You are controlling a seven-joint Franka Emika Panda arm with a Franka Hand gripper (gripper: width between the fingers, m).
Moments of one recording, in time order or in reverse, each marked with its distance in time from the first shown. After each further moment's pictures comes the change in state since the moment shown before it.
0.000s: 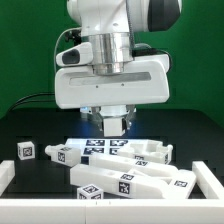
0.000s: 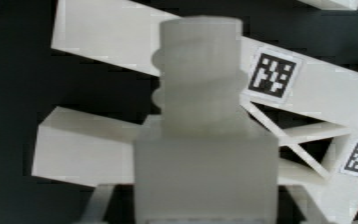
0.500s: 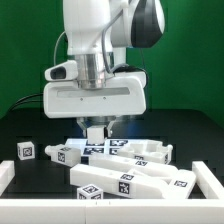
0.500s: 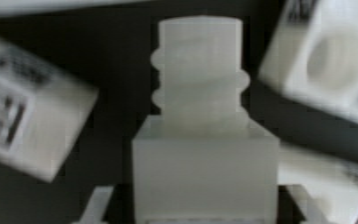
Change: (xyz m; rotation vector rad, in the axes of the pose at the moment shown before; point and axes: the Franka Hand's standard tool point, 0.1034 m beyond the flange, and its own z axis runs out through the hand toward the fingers) arm -0.059 0.041 0.027 -0.019 -0.042 -0.031
